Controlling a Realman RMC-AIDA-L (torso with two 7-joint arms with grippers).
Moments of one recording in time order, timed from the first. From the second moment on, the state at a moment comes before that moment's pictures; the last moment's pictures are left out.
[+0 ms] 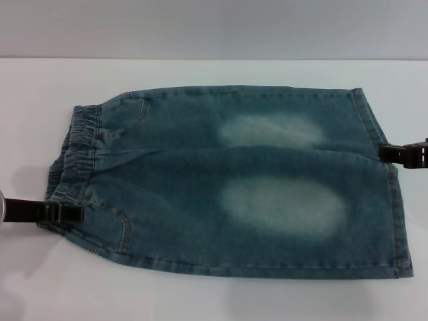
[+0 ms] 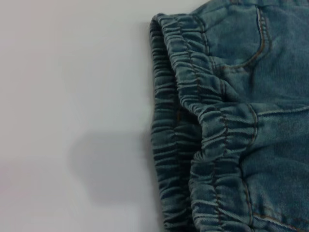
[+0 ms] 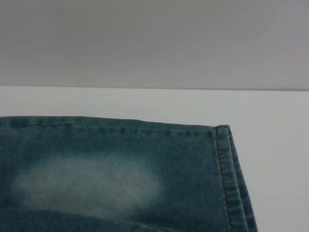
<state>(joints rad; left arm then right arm) -0.10 -2.06 -1.63 -1.58 2.67 -1.19 0.09 -0.02 2.07 1.45 1.90 -2.84 1.05 0.07</state>
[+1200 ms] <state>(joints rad) -0.14 -2.06 -1.60 -1.63 2.66 -1.24 0.12 -0.05 2.07 1.47 1.95 -2.85 1.21 0.05</state>
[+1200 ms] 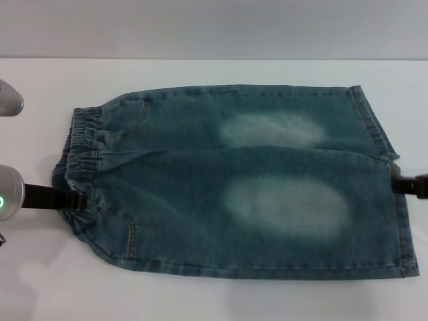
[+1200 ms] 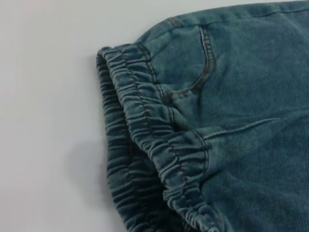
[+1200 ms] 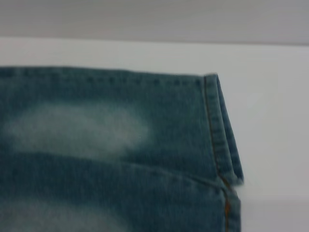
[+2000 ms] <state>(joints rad) -0.17 -2.06 -1.61 -1.62 2.66 -1.23 0.13 -0.10 2.08 1.42 2.02 -2.87 1.36 0.08</state>
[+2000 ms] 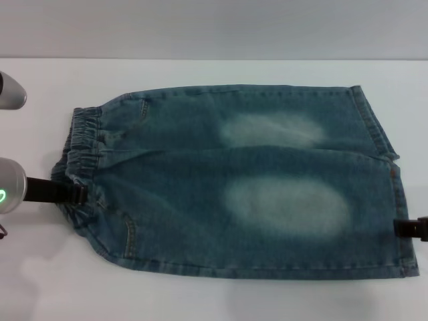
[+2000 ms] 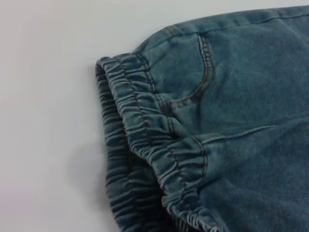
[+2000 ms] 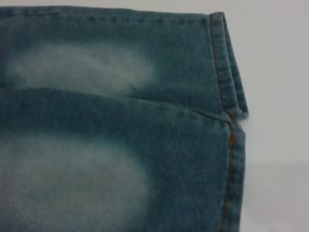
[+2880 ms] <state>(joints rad) -0.20 -2.06 -1.60 -1.60 2.66 -1.23 0.12 -0.09 2.08 1.37 1.93 -2.87 1.34 0.10</state>
